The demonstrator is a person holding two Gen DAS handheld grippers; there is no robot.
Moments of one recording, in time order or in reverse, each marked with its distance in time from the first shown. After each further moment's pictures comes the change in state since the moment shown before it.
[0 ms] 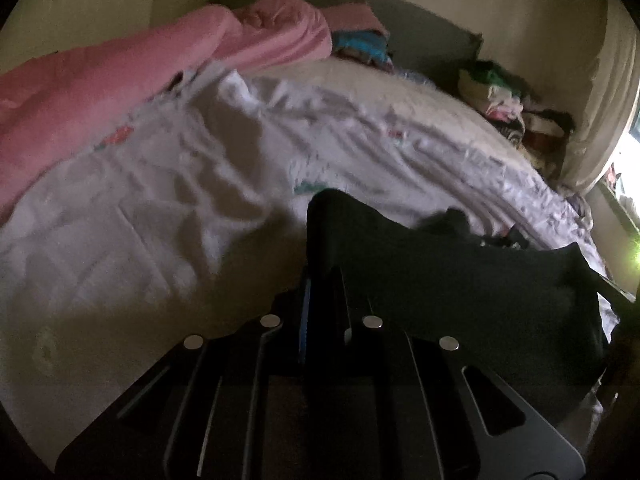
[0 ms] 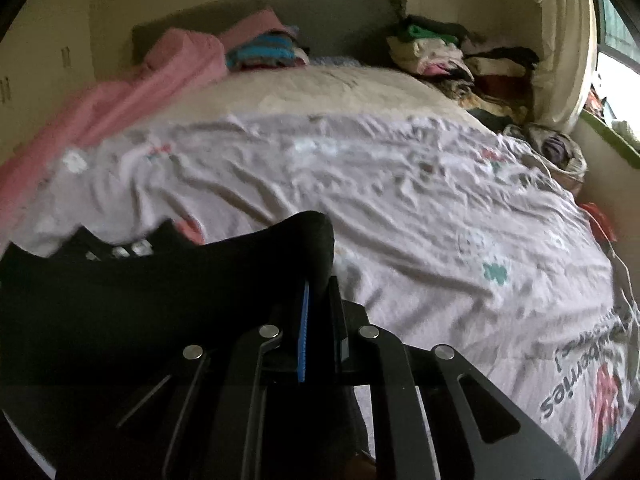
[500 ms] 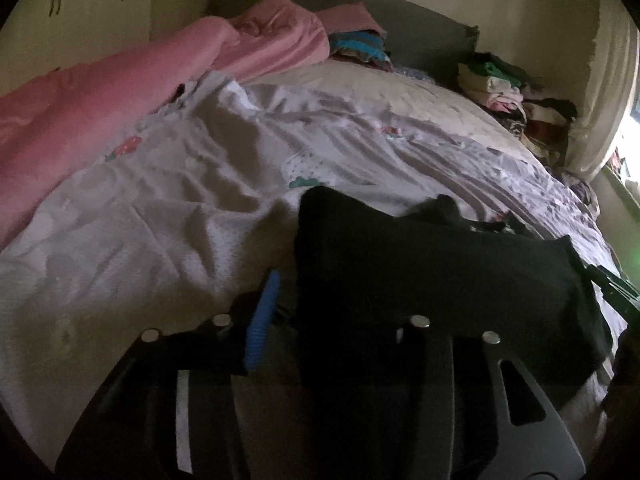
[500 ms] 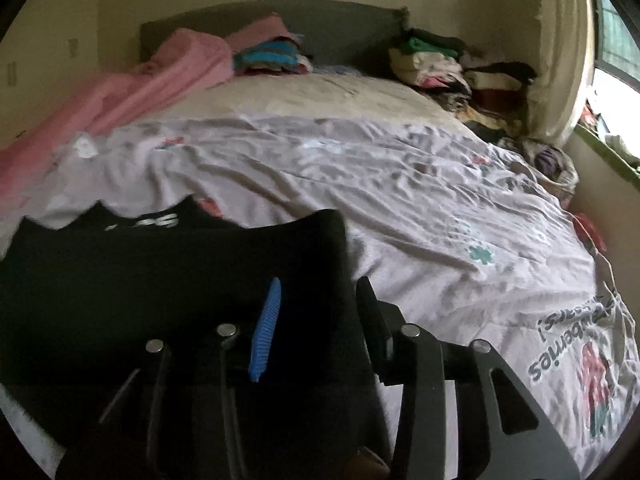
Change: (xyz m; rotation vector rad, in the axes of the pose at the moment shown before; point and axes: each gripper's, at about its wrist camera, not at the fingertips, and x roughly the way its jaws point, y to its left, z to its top) left arm -0.030 -0.021 -0.012 0.058 -0.023 0.035; right arm -0.042 0.015 -0.028 -0.050 -0.047 0.010
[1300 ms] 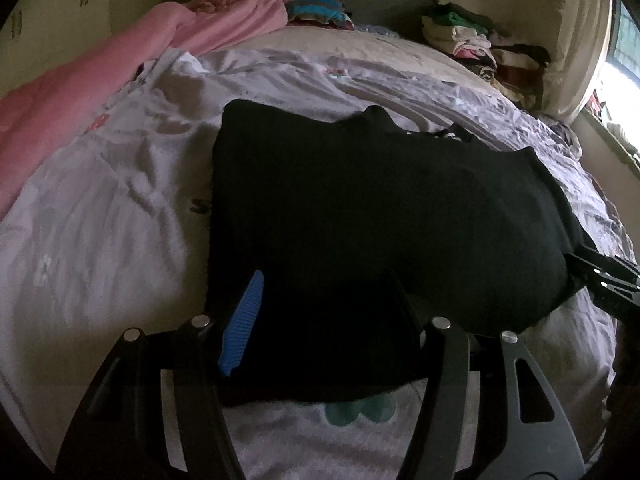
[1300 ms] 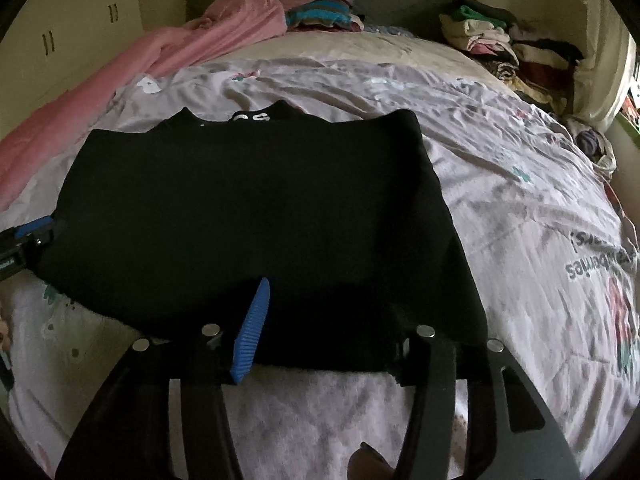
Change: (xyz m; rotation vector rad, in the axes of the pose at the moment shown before) left arm -0.015 -0.045 -0.060 0.104 0.125 -0.039; right arm -0.044 0.034 -0.064 -0.057 0.168 0.149
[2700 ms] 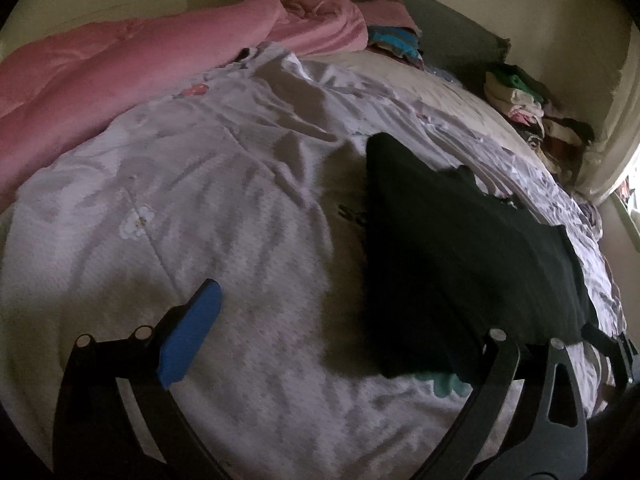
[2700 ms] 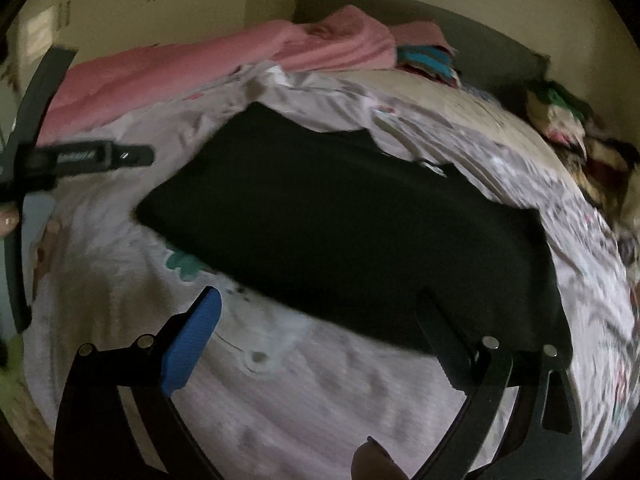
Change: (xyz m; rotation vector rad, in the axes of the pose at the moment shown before) left arm -0.046 0.092 -0.010 -0.259 -0.074 0.074; right arm -0.039 0.160 -0.014 -0.347 -0.104 0.124
